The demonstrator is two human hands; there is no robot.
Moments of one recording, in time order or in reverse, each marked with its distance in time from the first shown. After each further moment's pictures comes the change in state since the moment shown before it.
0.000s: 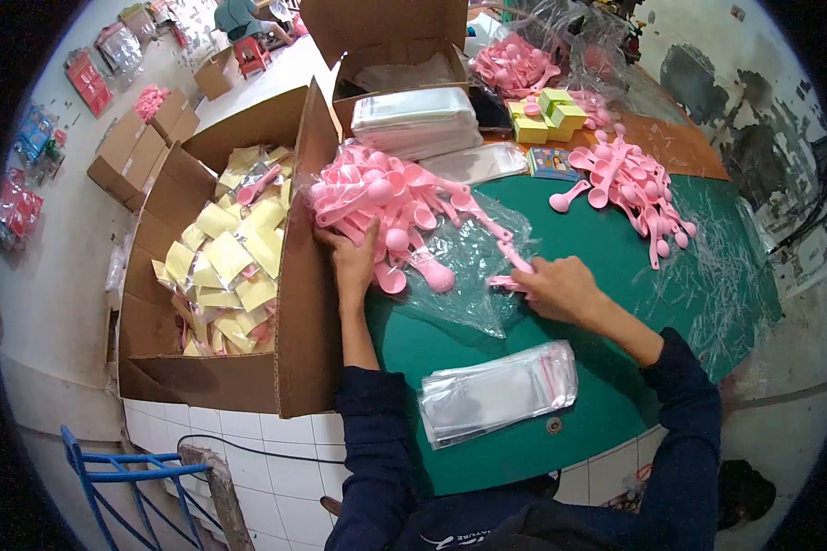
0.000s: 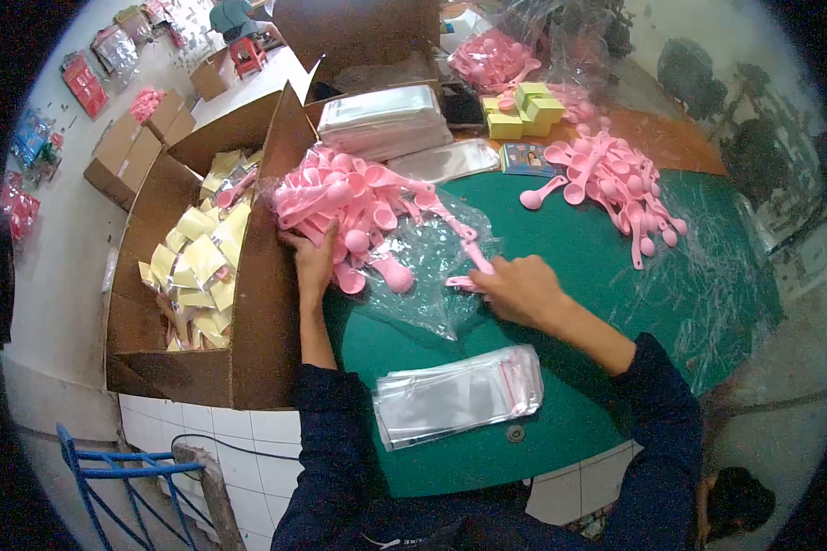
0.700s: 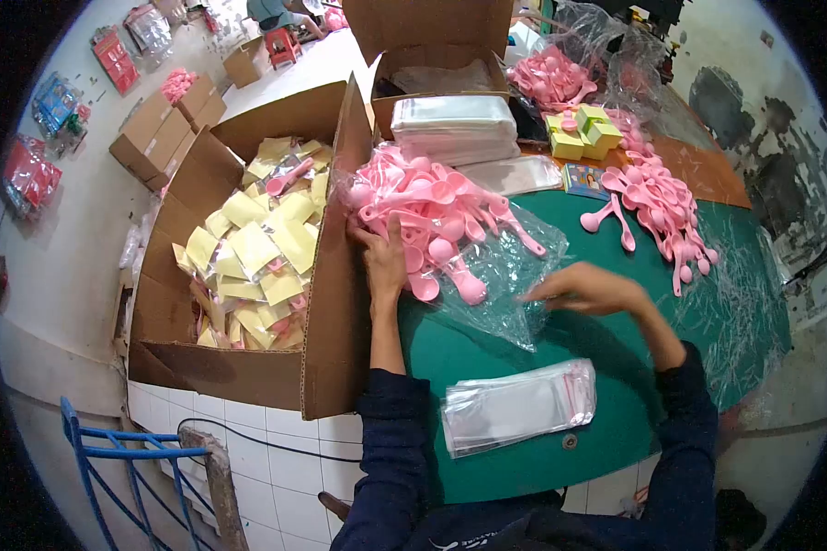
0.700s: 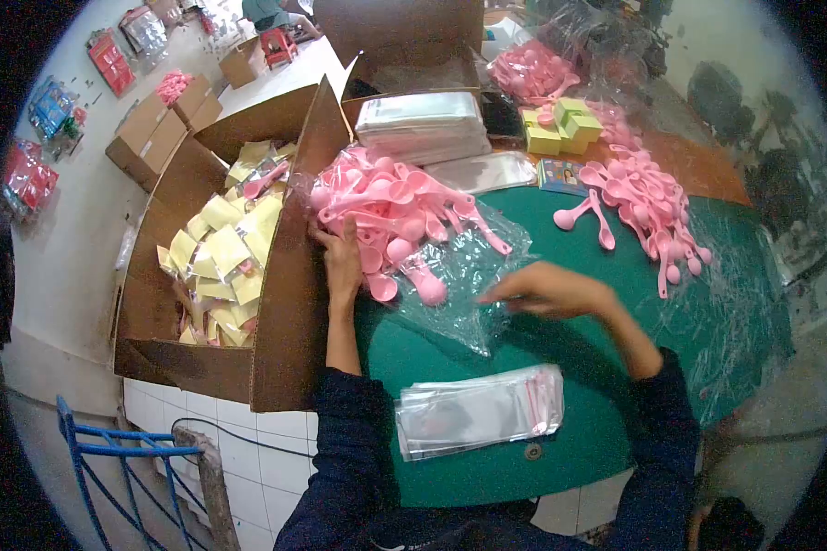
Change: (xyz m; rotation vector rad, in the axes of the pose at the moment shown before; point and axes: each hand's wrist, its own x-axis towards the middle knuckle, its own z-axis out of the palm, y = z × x) left_hand -0.006 0.027 -0.014 -0.119 -0.032 -0.071; right_hand 0.031 0.029 -0.013 0.760 -0.143 -0.377
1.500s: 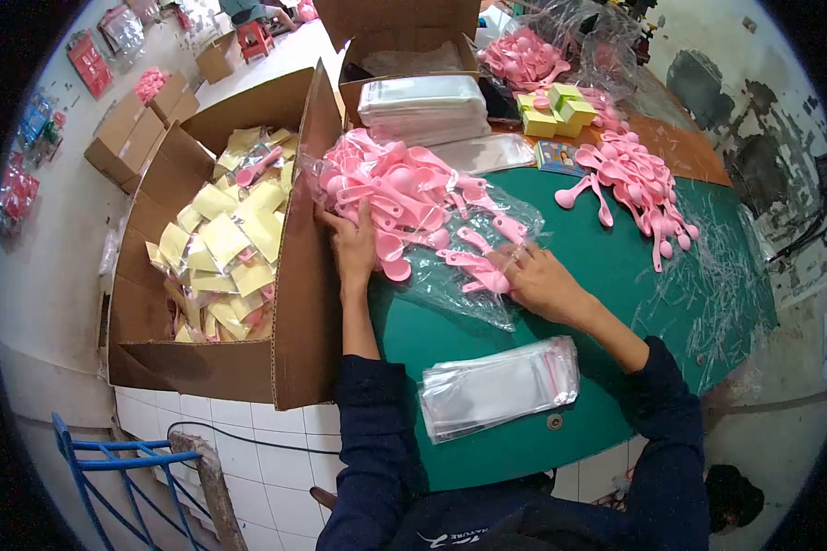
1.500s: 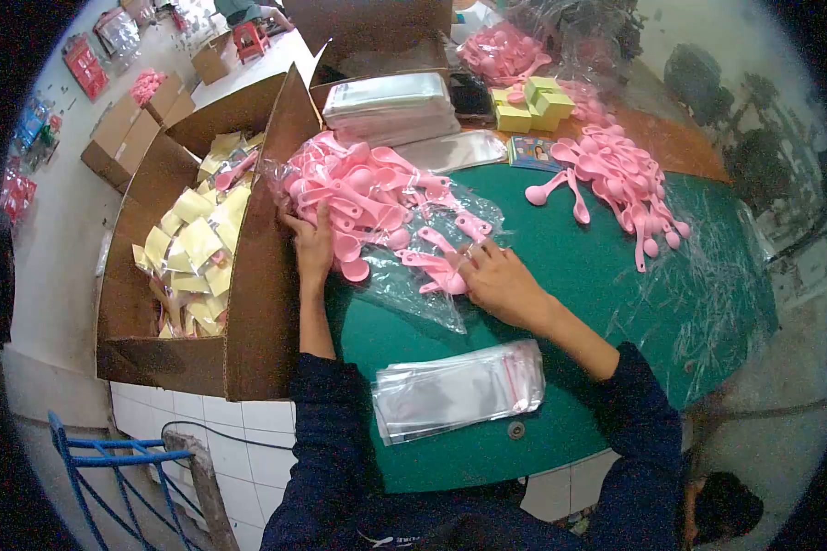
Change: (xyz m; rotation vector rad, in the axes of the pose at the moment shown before) left_hand 0.001 -0.009 0.007 0.004 0.061 0.108; right_hand 0.007 -0.005 0.062 -0.752 0.437 0.115
